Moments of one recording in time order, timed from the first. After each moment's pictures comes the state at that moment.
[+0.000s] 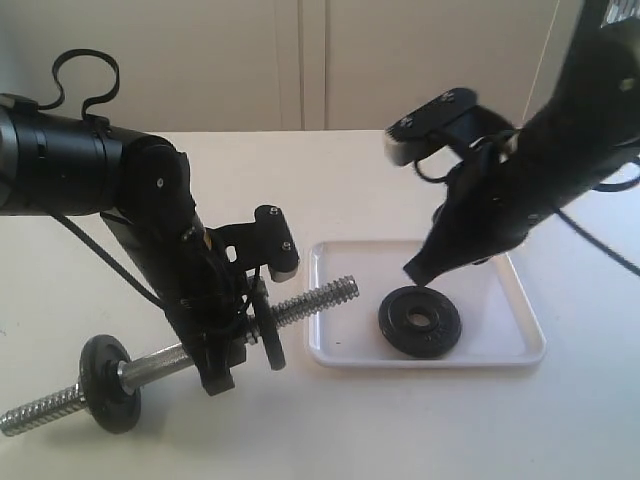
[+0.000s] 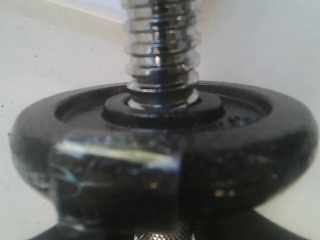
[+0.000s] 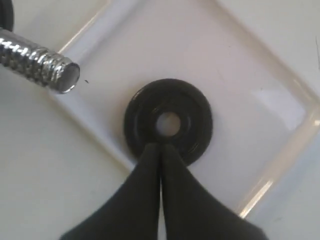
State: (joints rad) left arm -0.69 1.74 -1.12 -0.16 0.77 0.75; right arm 0.43 1.52 -1.07 0.12 0.73 -0.44
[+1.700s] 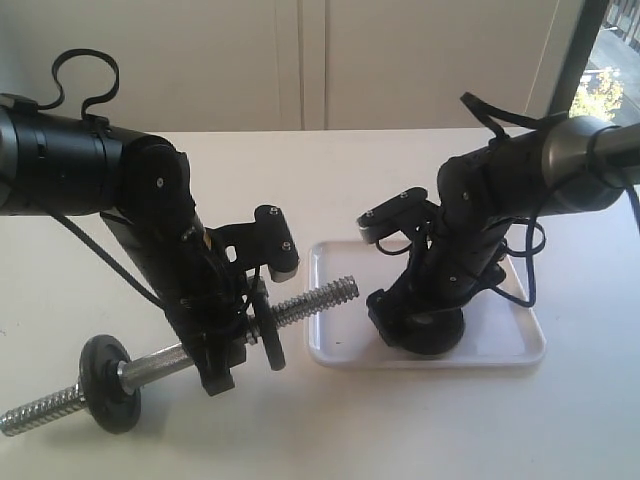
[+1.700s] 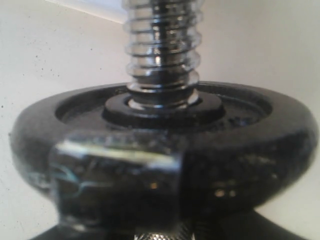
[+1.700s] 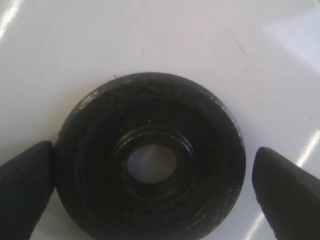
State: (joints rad) left arm -0.69 1.74 -1.12 -0.16 0.77 0.75; right arm 0.44 1.93 -1.13 -0.06 0.60 -0.08
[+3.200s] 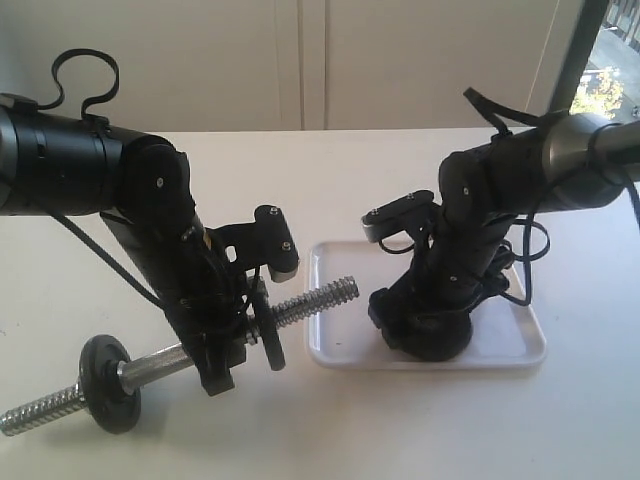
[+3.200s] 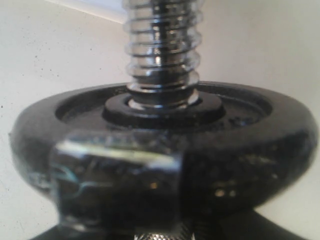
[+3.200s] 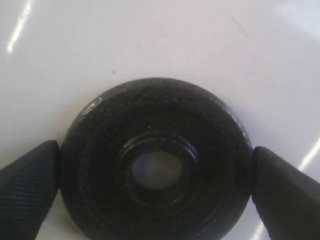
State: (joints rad) left arm -0.69 1.74 -1.12 -0.16 0.77 0.75; right arm 0.44 1.92 -1.14 -0.02 0.66 -0.04
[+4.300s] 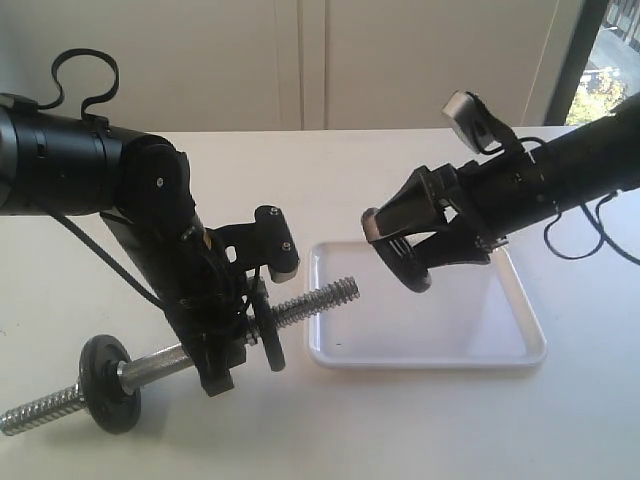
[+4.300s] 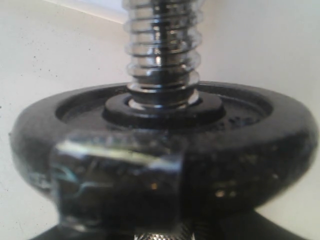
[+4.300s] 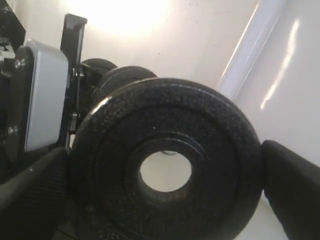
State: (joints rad) left arm -0.69 1.74 -1.12 -0.16 0.78 0.75; right arm 0.05 1.84 -1.14 1.12 1.20 -0.97
